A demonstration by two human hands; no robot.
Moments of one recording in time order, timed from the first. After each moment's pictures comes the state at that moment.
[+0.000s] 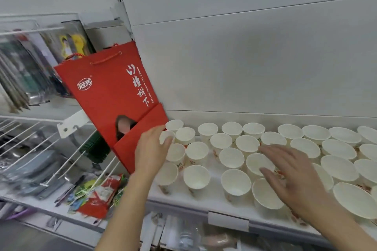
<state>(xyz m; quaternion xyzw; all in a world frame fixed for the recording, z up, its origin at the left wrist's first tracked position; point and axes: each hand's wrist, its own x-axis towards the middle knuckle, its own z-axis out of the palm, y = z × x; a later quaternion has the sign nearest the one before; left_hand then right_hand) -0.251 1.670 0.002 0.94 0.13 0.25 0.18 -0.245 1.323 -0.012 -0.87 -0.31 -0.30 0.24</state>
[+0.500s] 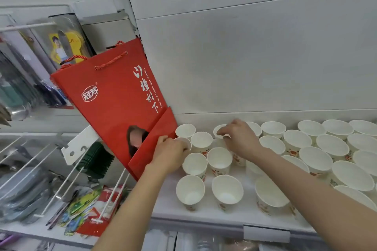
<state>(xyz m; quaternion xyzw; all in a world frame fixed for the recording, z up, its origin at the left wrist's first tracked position) -0.192 1.725 -0.009 1.00 -0.05 0.03 -0.01 -0.118 1.498 -0.021 -0.94 -0.26 -0.11 0.19</state>
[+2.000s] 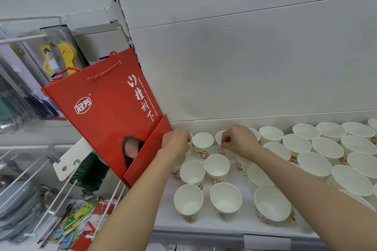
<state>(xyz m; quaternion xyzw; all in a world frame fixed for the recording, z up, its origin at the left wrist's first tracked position) -0.126 1.708 0.000 1.00 0.00 0.00 0.02 -0.104 1.491 -0.015 -0.96 -0.19 -0.05 0.18</state>
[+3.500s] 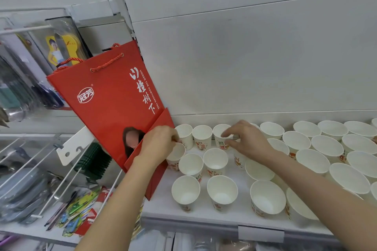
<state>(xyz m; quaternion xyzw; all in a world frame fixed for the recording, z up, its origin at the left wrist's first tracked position) -0.180 1.739 0.018 0.99 0.00 0.10 0.05 -0.134 1.465 -0.008 -0.92 -0.25 -0.11 0.29</state>
